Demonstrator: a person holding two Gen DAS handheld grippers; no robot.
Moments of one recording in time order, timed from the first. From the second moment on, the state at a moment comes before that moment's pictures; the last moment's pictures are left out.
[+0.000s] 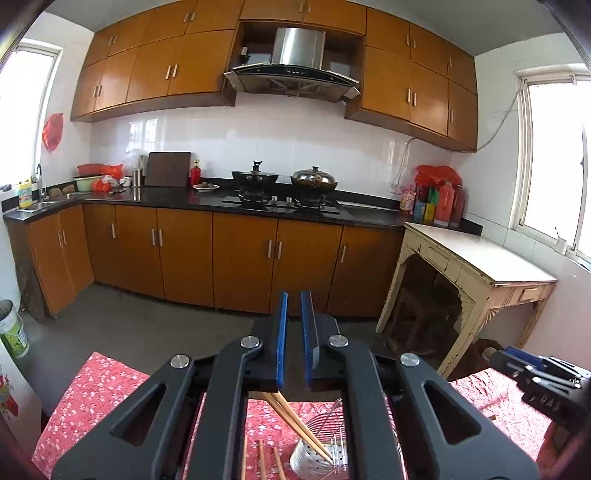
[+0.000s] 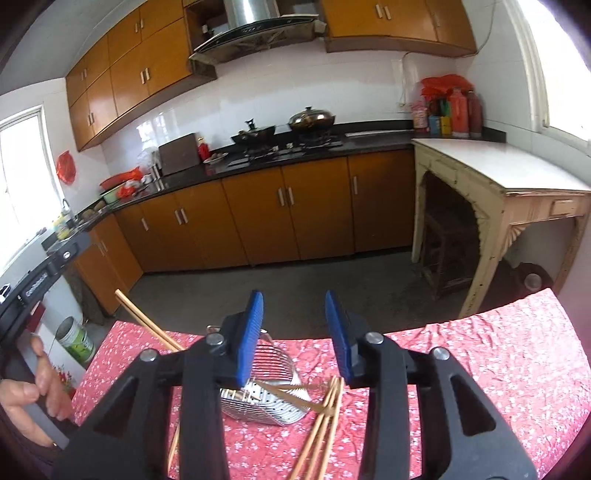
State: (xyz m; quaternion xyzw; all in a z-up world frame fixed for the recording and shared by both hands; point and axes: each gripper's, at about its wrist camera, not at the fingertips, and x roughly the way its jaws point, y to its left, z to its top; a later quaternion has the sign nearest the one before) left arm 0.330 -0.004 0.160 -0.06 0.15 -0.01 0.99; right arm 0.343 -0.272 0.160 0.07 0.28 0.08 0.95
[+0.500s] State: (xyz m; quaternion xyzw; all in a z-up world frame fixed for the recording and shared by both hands) left arm 0.241 0.067 0.090 -0.04 0.21 0.04 0.98; right arm 0.256 -0.349 0.089 0.05 0.30 -0.03 0.95
